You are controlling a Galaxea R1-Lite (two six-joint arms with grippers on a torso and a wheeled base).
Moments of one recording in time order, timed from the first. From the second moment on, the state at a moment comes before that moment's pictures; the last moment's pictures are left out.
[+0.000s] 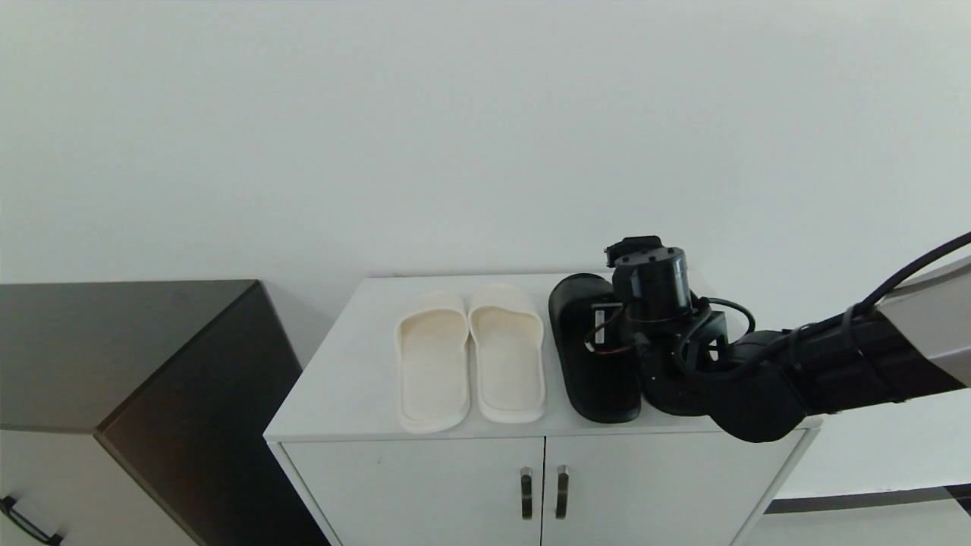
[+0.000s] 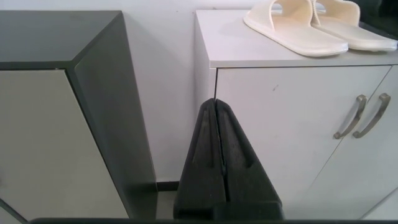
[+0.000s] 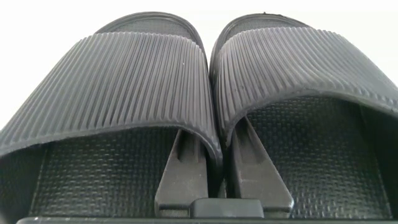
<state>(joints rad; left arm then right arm) 0.00 0.00 0.00 0.00 -0.01 -0.02 0.69 2.01 -1.17 -0.53 -0.70 0.17</state>
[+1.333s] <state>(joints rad) 0.00 0.00 0.00 0.00 -0.01 -0.02 0.83 1.39 -0.68 -0.39 -0.11 0.08</state>
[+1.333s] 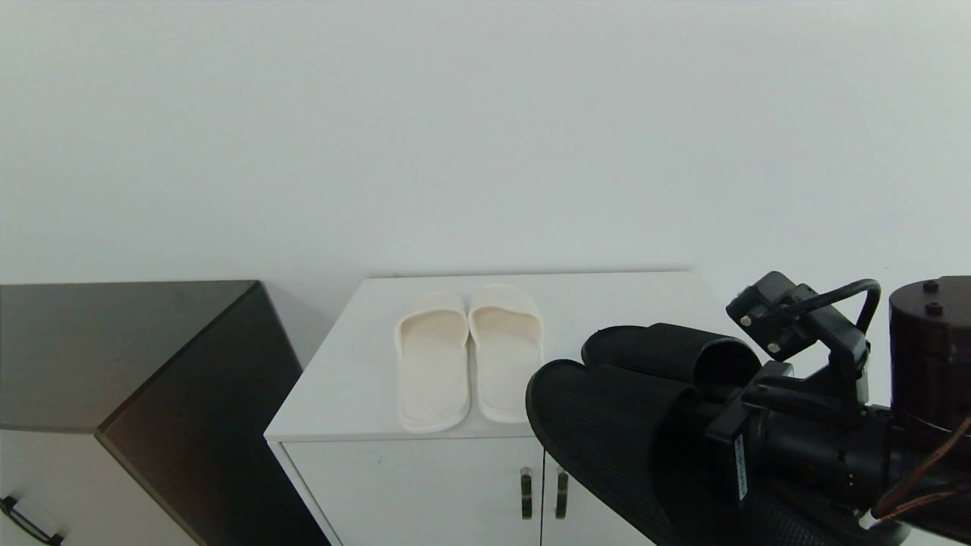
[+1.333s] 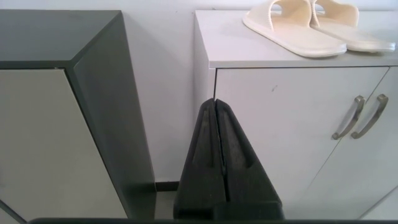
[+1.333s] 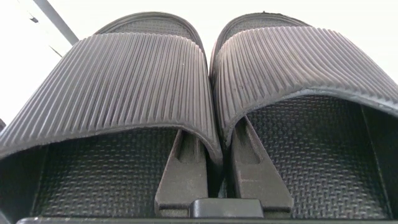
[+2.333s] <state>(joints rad) -0.01 0.00 0.00 0.00 -0.01 -0.02 0.83 1.39 -0.64 -0.39 -0.07 0.08</state>
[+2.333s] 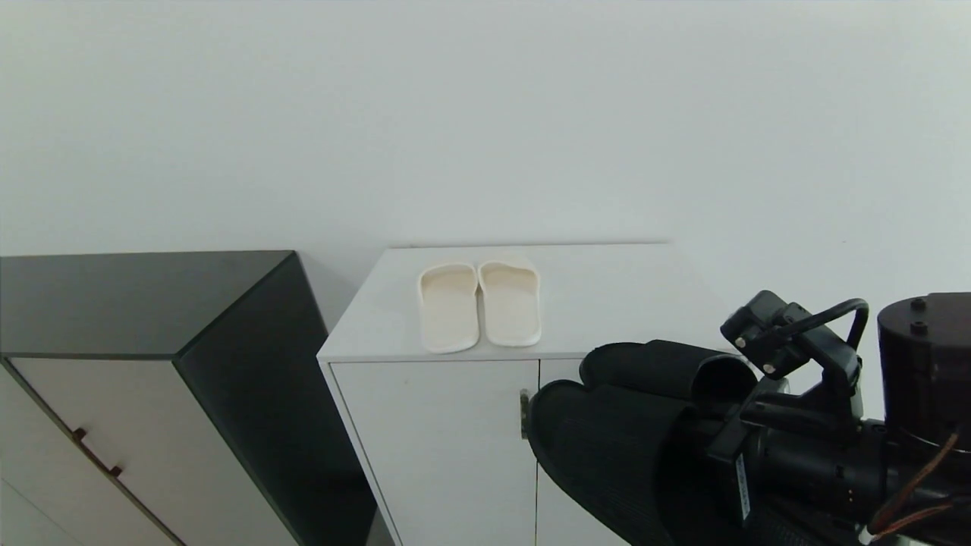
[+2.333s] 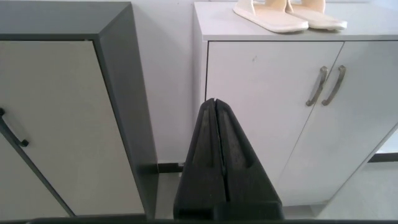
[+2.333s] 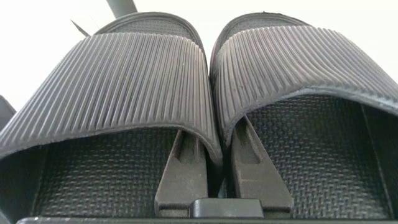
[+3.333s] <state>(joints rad) 0.00 0.00 0.00 0.00 -0.01 -0.02 0.85 1.39 -0.61 -0.40 -0.06 0.07</state>
